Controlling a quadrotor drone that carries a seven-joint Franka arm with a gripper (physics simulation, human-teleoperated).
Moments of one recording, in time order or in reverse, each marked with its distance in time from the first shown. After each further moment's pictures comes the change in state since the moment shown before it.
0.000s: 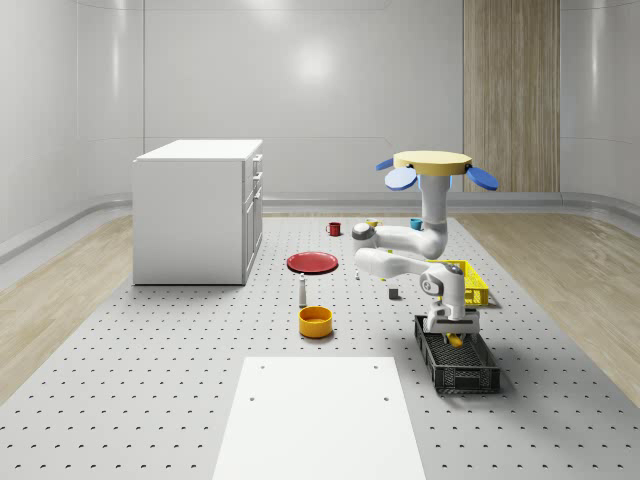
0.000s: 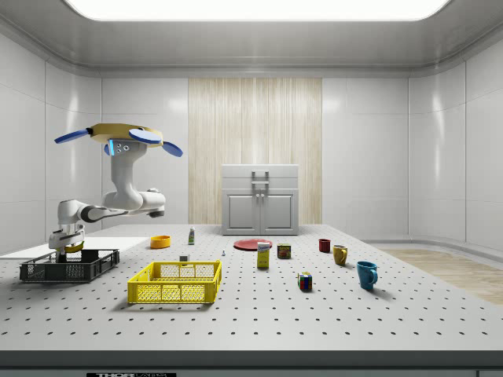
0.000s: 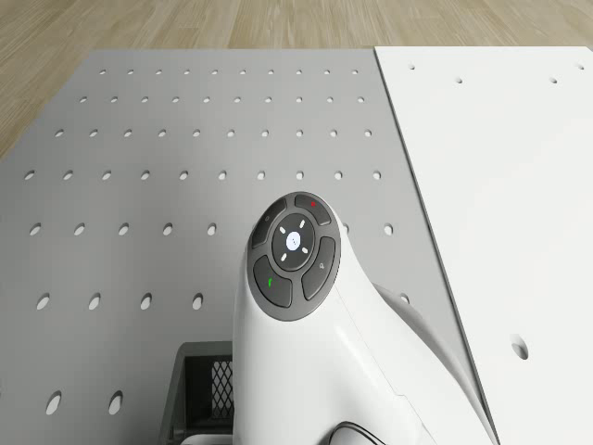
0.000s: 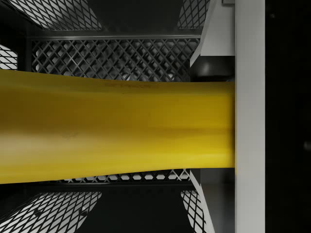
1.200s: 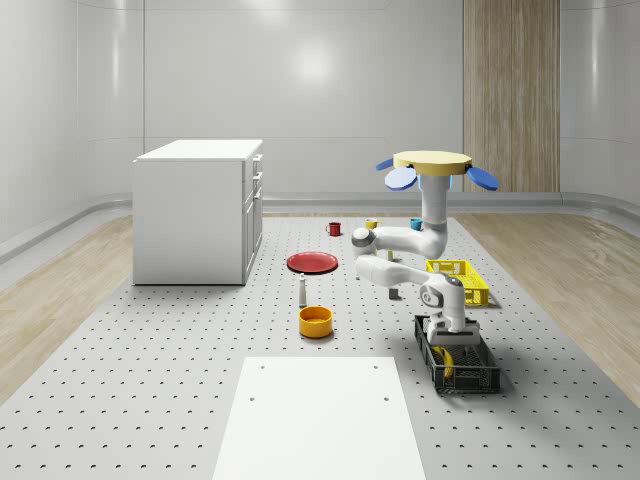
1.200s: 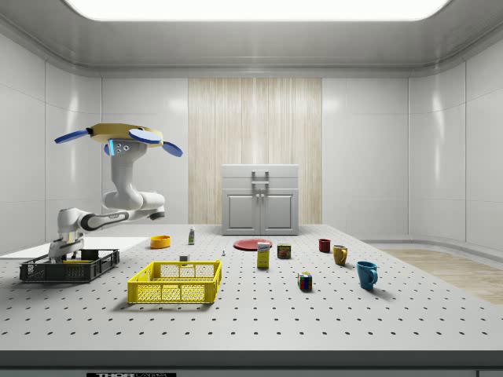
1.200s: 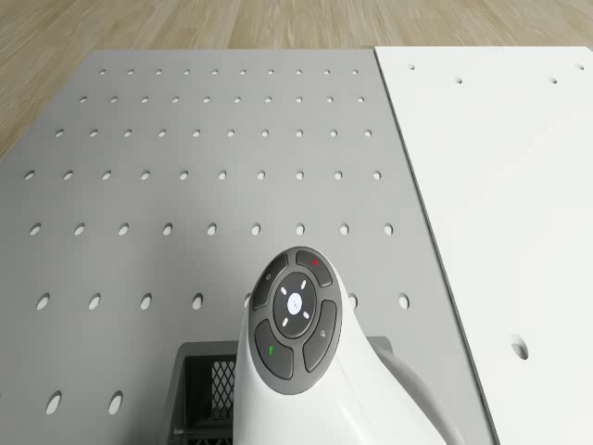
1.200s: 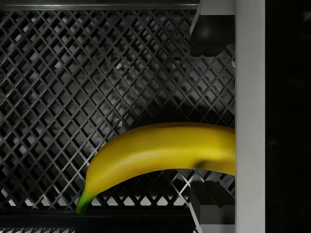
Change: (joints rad) arm -0.017 0.018 -0.136 0.042 -0.128 0.040 -0.019
